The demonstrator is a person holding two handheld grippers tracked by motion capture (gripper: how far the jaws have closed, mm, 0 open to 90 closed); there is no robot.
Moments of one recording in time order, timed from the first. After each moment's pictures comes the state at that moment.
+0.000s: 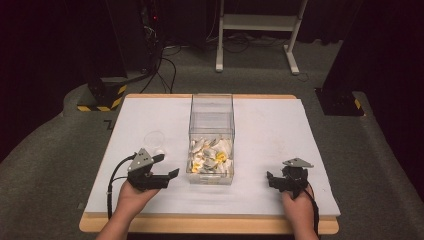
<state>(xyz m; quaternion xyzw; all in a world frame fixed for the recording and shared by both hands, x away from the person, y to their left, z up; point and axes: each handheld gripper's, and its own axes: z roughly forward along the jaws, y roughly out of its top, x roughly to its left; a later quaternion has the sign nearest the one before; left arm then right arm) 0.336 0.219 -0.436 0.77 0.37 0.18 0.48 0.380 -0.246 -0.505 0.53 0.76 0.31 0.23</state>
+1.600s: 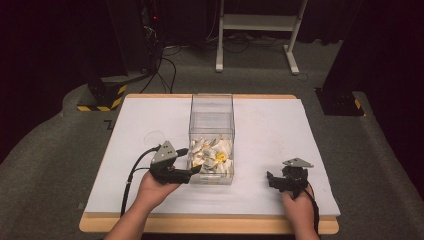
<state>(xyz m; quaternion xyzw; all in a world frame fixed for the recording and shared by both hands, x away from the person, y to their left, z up) 0.354 0.160 -0.415 0.79 0.31 0.16 0.50 0.380 -0.246 -0.505 0.53 0.76 0.31 0.23</state>
